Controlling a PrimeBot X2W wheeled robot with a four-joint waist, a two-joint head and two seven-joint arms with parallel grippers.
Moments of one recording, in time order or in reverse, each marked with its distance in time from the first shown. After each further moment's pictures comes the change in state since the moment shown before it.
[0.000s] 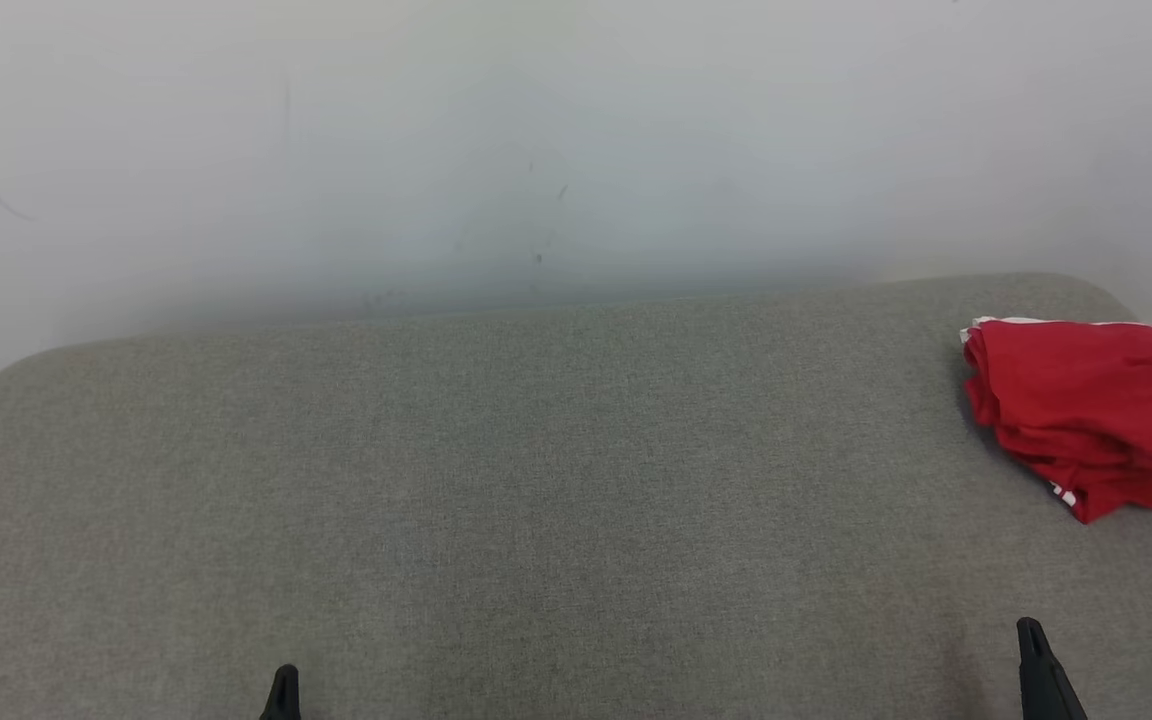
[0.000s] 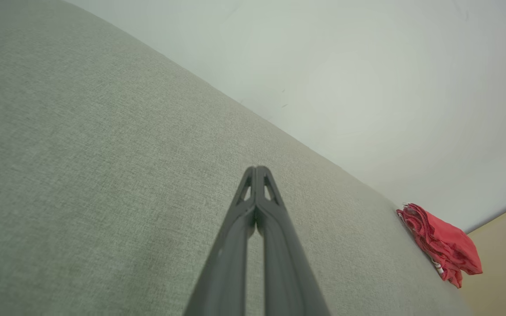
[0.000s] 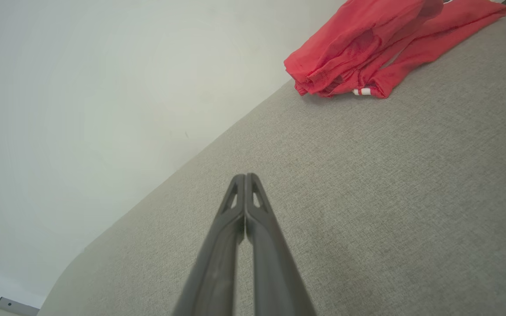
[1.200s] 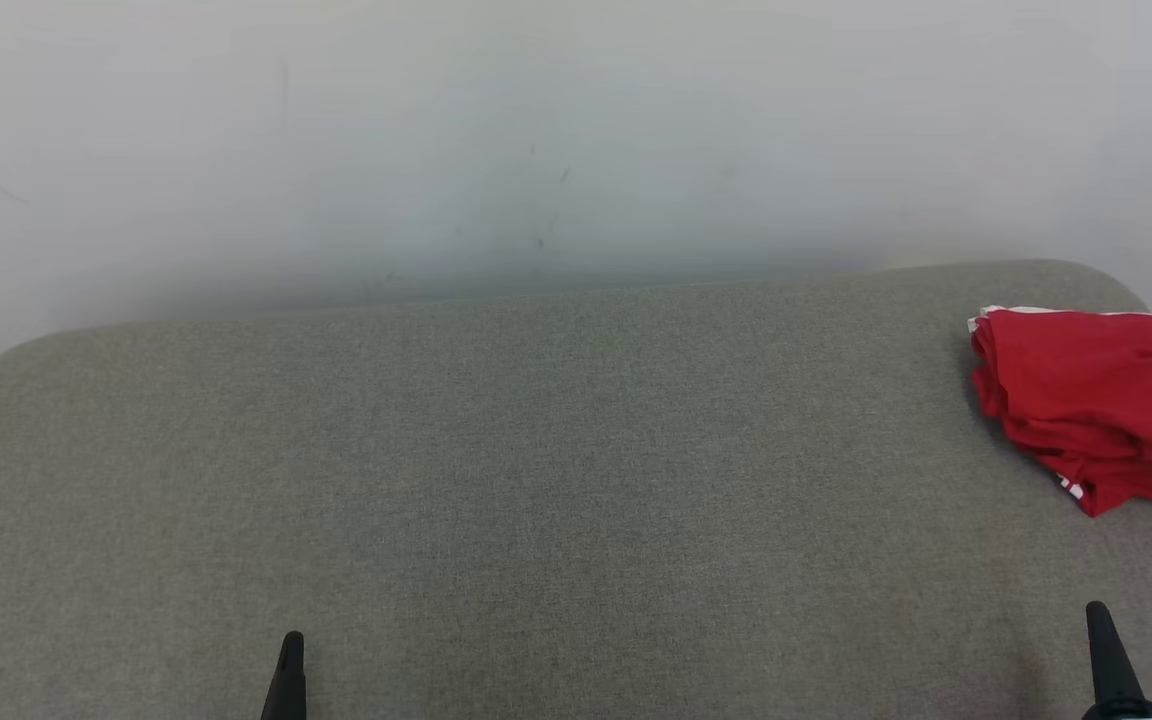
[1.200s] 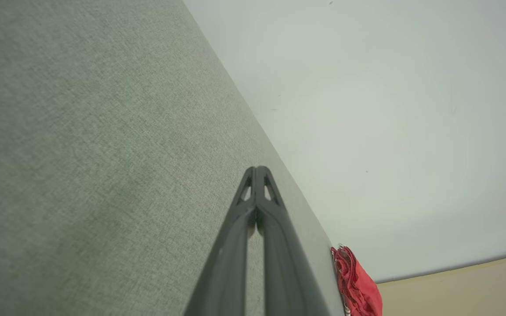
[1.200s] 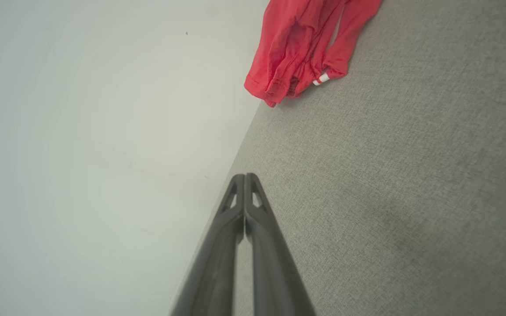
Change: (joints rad) left arm -0.118 0.002 -0.027 0.108 -0.465 -0.046 0.071; right arm -0.041 -0.020 -0.095 0.013 0.481 0.000 0.081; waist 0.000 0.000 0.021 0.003
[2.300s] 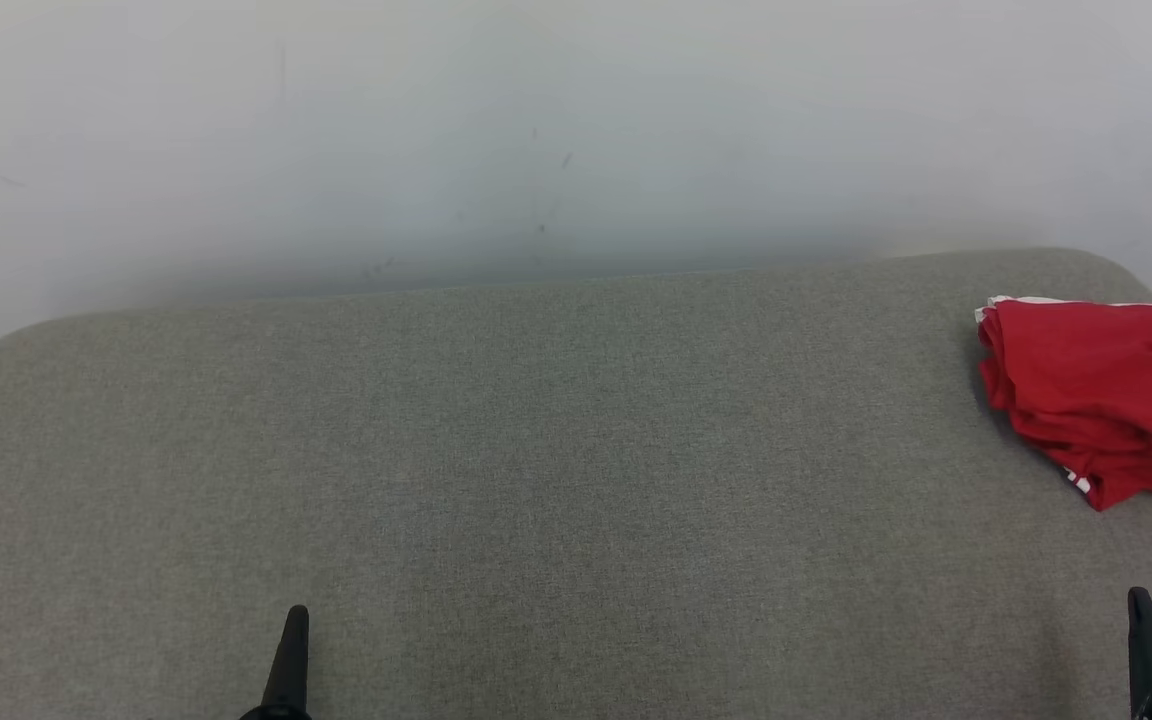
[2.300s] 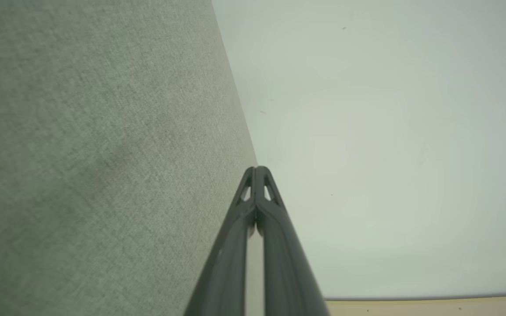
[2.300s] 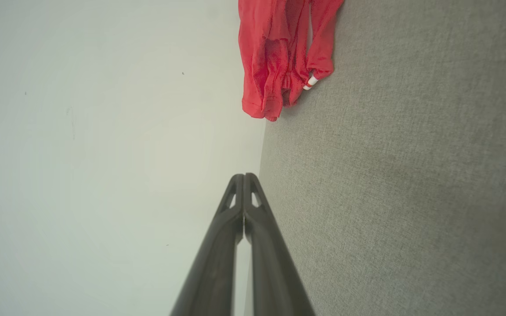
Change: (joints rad) left arm -0.081 0.001 -0.017 0.074 -0.337 -0.034 0.052; right arm -0.030 -0.020 -0.063 0.010 0.348 0.000 0.052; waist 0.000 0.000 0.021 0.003
